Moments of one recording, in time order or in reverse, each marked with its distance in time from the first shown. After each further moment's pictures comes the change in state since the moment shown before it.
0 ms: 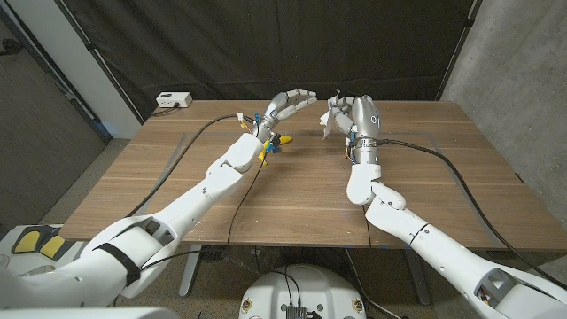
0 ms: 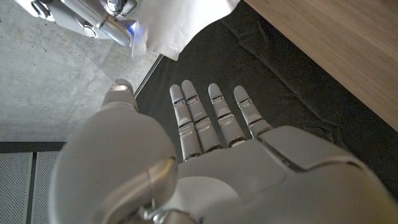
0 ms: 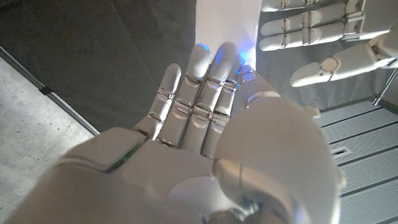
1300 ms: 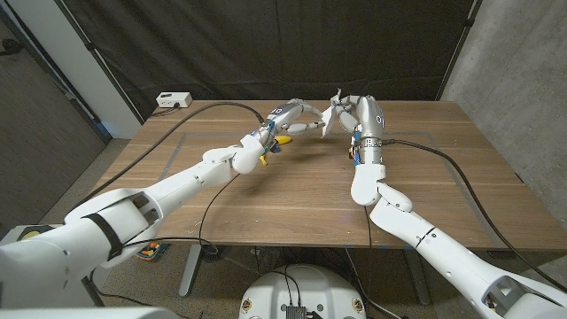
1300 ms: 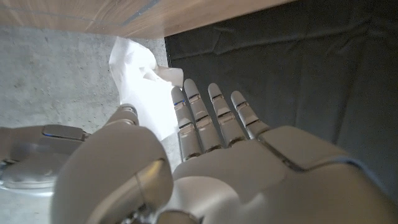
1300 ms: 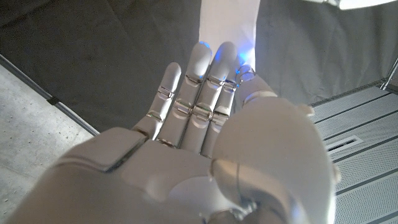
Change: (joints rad) left arm -0.172 0.125 0.272 0.071 0.643 0.066 0.361; left_hand -0.190 0.042 0.086 0.130 -0.066 -0.039 0.001 -0.015 0.003 0.000 0.069 -0.049 -0.014 0.034 -0.002 -0.037 -0.074 0.010 -0.043 -0.086 -0.039; right arm -0.044 -0.008 0.052 -0.048 0.047 0.048 0.026; right_hand 0.033 0.033 -0.056 -0.004 -0.017 0.000 0.001 -0.004 -0.032 0.000 0.000 0.000 -0.019 -0.005 0.001 -0.009 -0.075 0.015 0.007 -0.052 0.021
